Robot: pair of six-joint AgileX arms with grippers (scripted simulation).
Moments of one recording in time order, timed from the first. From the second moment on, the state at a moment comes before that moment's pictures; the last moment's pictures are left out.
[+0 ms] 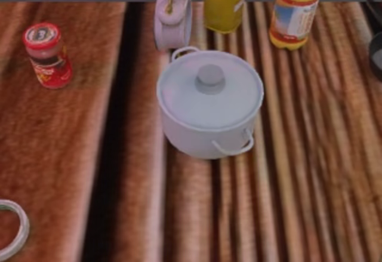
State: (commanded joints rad) left arm 0.04 1.74 1.92 -1.02 0.12 0.53; right arm 0.00 0.00 0.00 0.00 0.00 0.00
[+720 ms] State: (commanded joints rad) left arm 0.03 2.64 2.80 -1.55 0.16 0.85; right arm 0.00 0.00 0.00 0.00 0.00 0.00
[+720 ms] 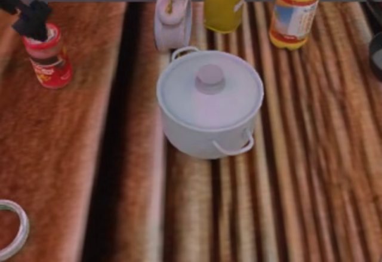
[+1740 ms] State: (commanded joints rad) left arm 0.03 2.90 3.12 -1.68 0.16 0.88; right arm 0.00 0.00 0.00 0.00 0.00 0.00
